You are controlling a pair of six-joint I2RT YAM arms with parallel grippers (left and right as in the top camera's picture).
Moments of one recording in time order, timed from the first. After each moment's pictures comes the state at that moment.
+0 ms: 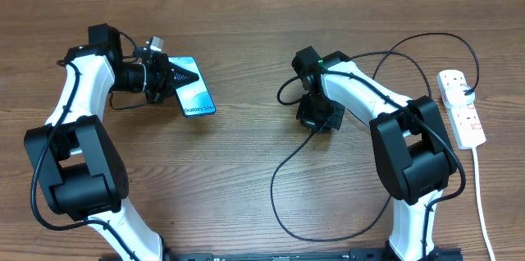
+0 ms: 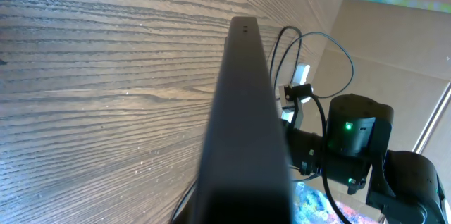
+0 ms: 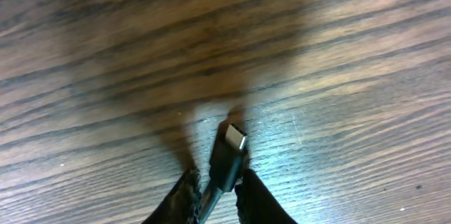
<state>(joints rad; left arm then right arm) 0.21 1.98 1.48 -0.99 0.99 -0.23 0.43 2.10 1.46 -1.06 -0.01 0.75</state>
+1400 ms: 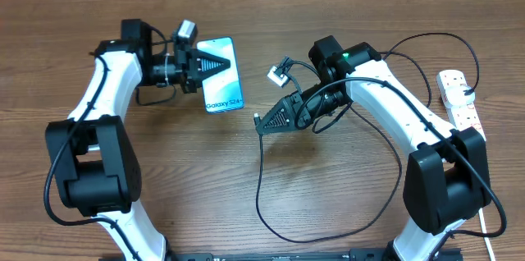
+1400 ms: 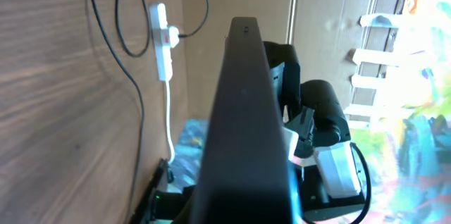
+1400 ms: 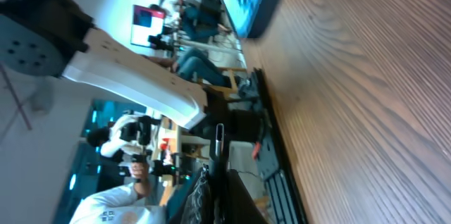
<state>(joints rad) 0.07 1.98 1.48 -0.97 1.52 -0.09 0.40 1.88 1.46 -1.23 -1.34 -0.40</state>
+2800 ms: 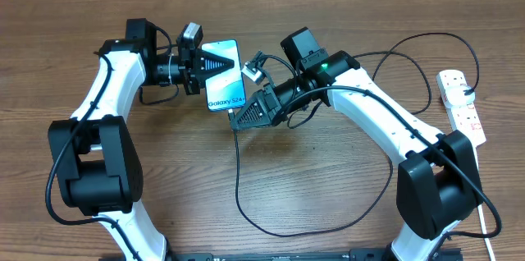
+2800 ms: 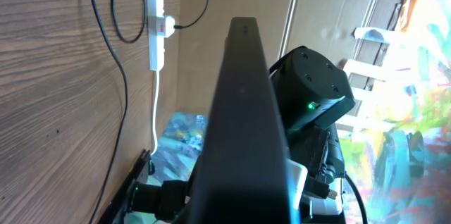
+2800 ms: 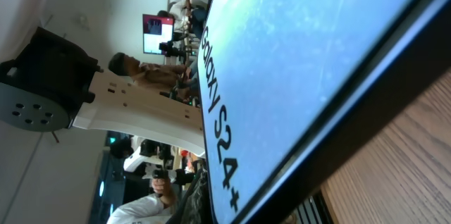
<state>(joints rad) 0.04 1.98 1.48 -0.97 1.53 -0.21 0.51 1.88 1.46 -0.80 -1.33 0.16</state>
